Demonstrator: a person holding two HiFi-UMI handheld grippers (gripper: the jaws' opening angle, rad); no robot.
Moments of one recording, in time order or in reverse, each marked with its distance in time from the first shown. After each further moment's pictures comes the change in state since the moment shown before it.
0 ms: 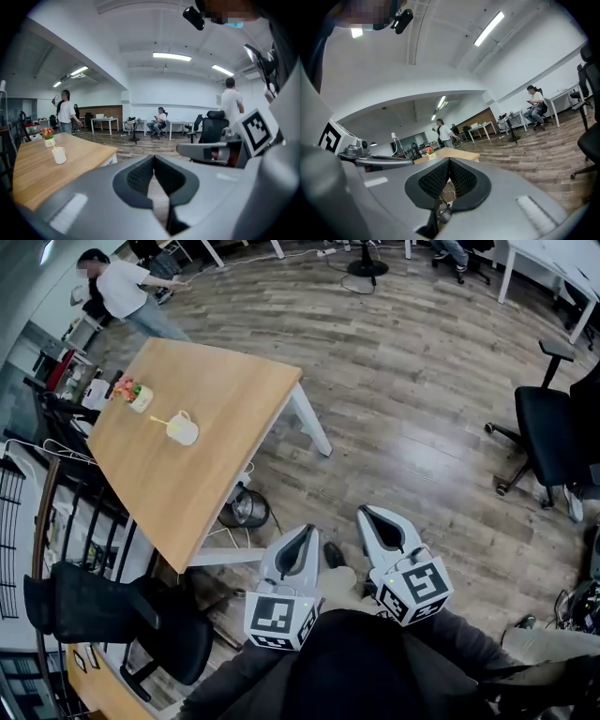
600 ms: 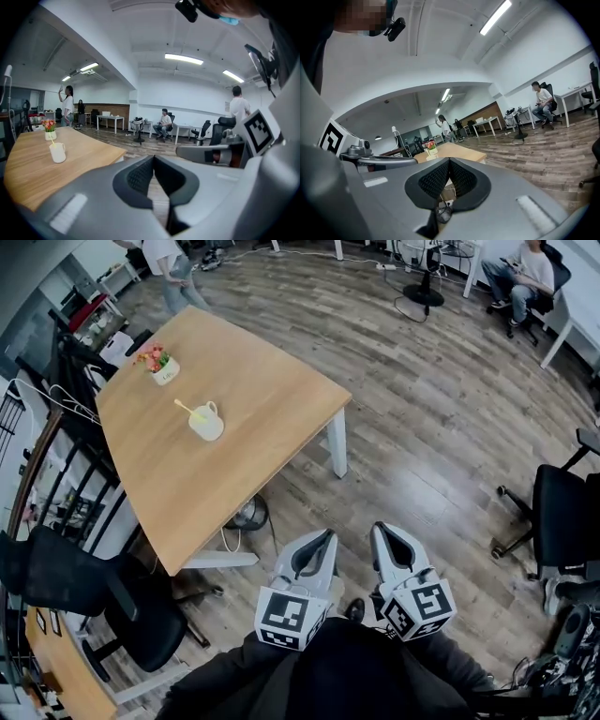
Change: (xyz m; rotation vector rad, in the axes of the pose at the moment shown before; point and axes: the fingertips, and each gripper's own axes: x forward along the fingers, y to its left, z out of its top) left arm 0.065 0.093 0.006 -0.096 -0.019 0.036; right arm 0.117 -0.006 0.003 -0.034 0.082 0.053
